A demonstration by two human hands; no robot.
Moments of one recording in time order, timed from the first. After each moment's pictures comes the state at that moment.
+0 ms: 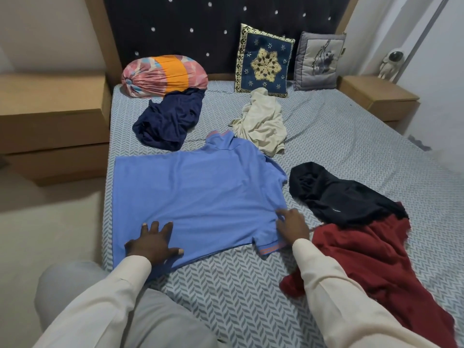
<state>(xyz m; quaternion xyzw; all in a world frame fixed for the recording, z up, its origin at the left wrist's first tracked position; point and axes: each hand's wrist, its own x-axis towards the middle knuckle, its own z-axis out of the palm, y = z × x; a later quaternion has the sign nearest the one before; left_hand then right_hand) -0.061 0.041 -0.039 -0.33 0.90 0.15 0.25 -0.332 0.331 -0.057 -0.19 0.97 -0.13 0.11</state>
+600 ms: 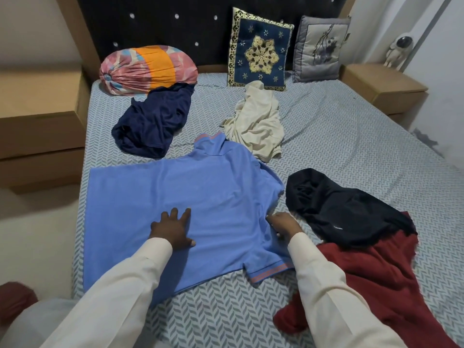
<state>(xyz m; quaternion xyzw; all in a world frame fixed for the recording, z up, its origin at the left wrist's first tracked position) -0.200 0.036 -0.031 -0.27 0.92 0.09 0.26 -0.406 0.285 -0.038 -0.02 0.88 -0.33 0.34</state>
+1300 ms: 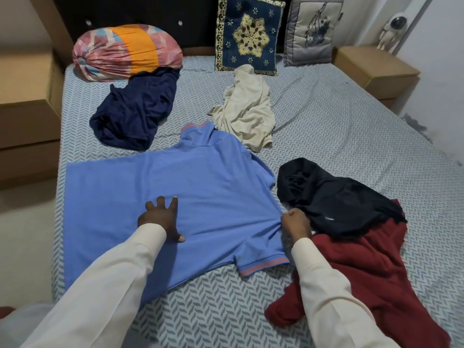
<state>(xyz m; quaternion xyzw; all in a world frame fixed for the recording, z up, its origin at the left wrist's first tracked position) -0.226 0.034 -0.026 -0.29 0.90 0.06 0.31 -0.410 0.335 -0.052 0.09 0.93 -0.29 0.18</state>
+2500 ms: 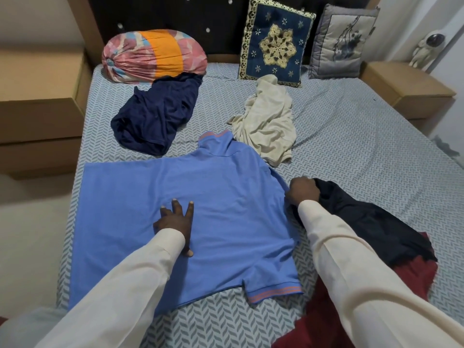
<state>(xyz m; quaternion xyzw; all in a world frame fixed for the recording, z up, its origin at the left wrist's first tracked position) -0.250 0.034 -0.038 -0.31 0.89 0.04 0.34 -0.529 0.242 -0.018 -0.18 0.98 0.04 0.10</state>
